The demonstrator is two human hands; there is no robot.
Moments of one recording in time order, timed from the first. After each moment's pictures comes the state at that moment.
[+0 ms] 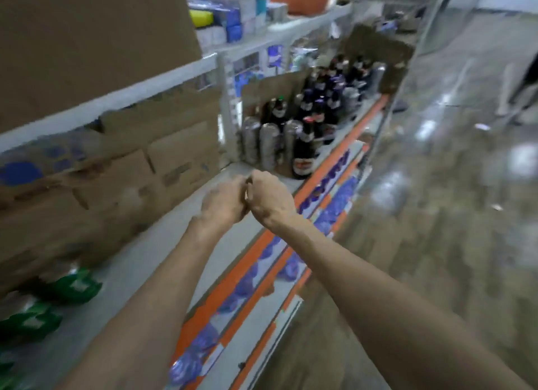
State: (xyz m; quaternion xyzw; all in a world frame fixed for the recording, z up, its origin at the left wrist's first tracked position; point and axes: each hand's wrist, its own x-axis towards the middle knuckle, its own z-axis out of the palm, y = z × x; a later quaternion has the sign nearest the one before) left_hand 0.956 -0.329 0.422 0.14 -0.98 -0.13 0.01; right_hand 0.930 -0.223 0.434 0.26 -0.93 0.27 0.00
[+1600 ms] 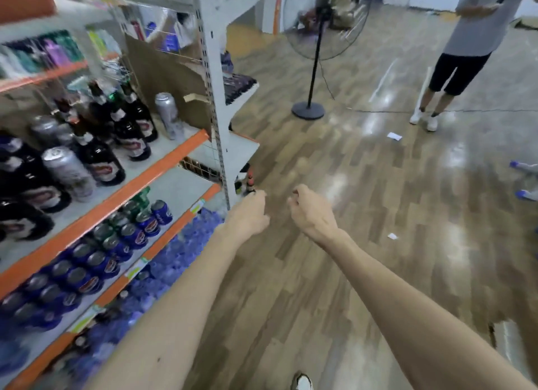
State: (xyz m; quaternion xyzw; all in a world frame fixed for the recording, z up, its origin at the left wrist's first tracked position) left_hand 0.270 0.373 0.336 0.02 -0.97 -0.22 -0.07; right_hand 0.264 0.535 0.368 0.09 -0.96 0.25 -0.03
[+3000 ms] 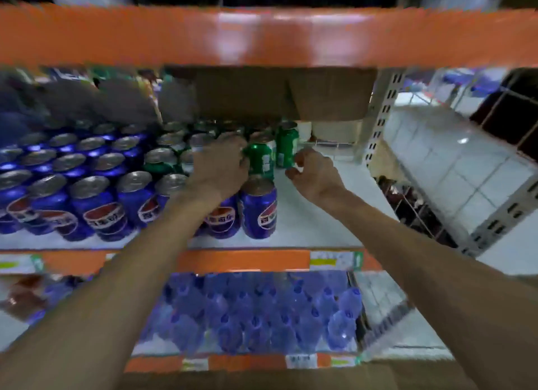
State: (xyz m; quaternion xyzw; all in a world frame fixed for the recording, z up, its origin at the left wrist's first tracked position) left_hand 0.095 -0.052 -0.017 0.51 -0.83 -0.08 0.20; right_hand -0.073 0.006 -0.033 0.56 -0.77 0.28 -0.12
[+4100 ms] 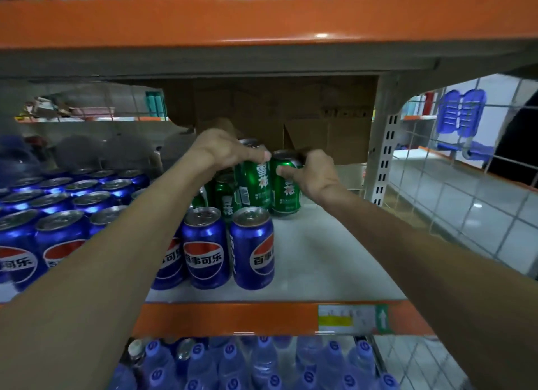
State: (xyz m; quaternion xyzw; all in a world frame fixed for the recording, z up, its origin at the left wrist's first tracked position) left_hand 0.069 -0.079 0.025 0.53 -0.72 -0.28 0.34; right_hand -0.099 -0.054 -0.028 0.55 -0.69 0.46 -0.11
